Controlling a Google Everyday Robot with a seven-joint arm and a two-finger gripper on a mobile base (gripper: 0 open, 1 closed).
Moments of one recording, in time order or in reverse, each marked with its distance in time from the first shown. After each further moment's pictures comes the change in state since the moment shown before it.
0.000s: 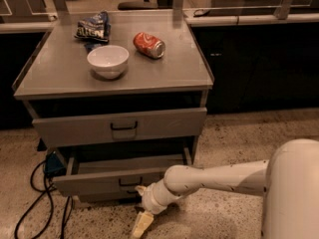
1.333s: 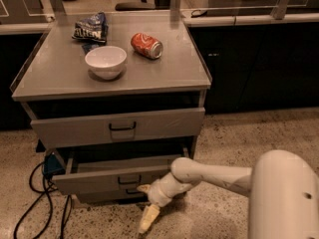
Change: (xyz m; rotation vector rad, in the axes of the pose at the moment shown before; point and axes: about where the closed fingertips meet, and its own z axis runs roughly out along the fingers) arm 0.038 -0.034 0.018 -0.155 -0.098 0.010
